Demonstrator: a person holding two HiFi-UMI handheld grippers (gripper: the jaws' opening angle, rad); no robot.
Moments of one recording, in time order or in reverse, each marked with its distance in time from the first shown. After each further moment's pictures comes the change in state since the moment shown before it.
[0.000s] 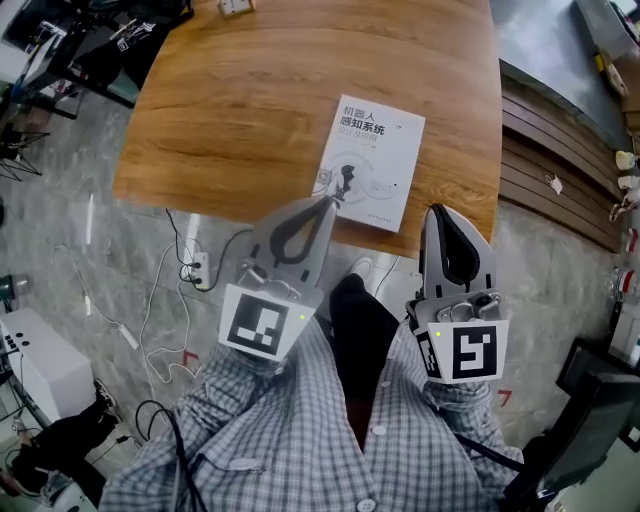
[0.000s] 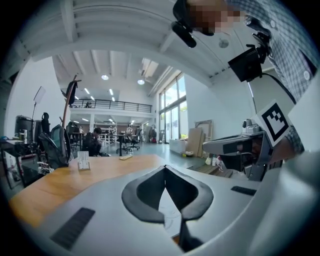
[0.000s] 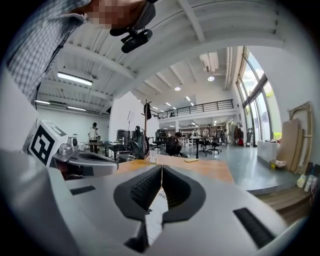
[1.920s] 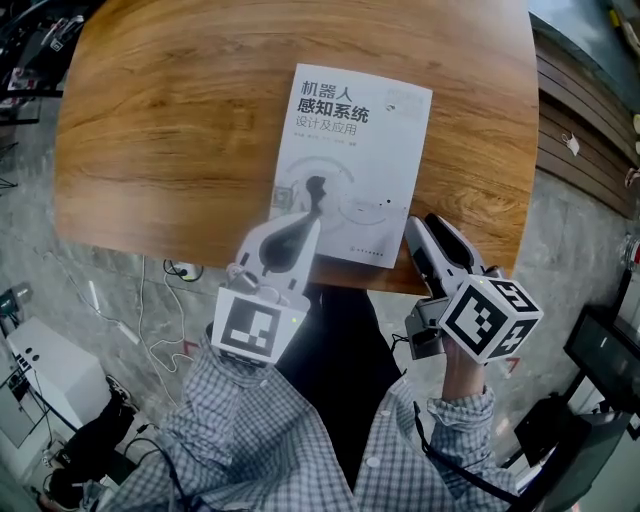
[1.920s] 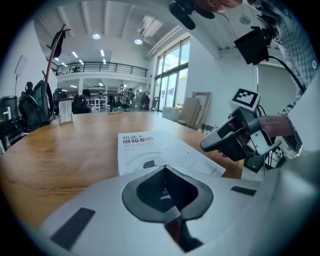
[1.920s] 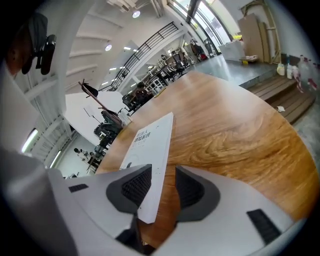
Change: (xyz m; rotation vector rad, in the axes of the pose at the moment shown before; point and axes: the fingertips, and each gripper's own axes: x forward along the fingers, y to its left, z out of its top) left arm 0.094 0.016 -0.200 -0.020 0.420 -0.158; right arm 0.067 -0.065 -0.236 0.789 0.586 -0.063
